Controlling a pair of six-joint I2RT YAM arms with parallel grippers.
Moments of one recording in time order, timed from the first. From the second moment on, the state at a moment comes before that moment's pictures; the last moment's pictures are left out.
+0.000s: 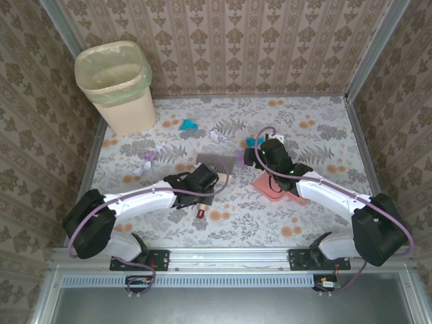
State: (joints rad) left arm -0.94 1.40 0.79 -0.47 -0.14 -0.58; right arm 0.54 1.34 0.79 -0.11 0.31 0.56
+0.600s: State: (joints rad) left arm -0.69 1.50 0.94 -0.67 0.06 -0.76; right arm 0.59 1.34 0.74 0.03 0.13 0.50
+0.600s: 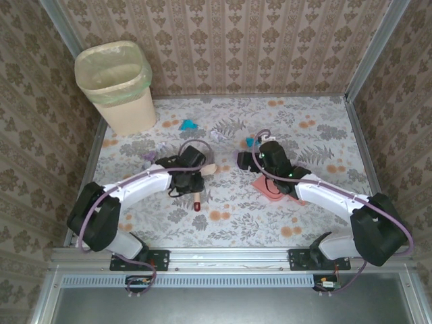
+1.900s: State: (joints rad) left arm -0.54 1.39 0.92 -0.68 0.39 -1.21; right arm 1.19 1.57 0.48 0.85 0.38 -0.37
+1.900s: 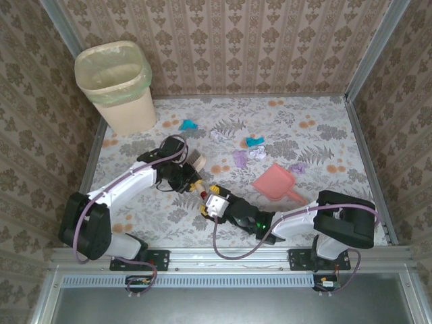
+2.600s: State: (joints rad) left arm -0.54 1.39 0.90 -0.63 0.38 -1.25; right arm 1.21 1.66 0.60 0.81 0.51 -0.40
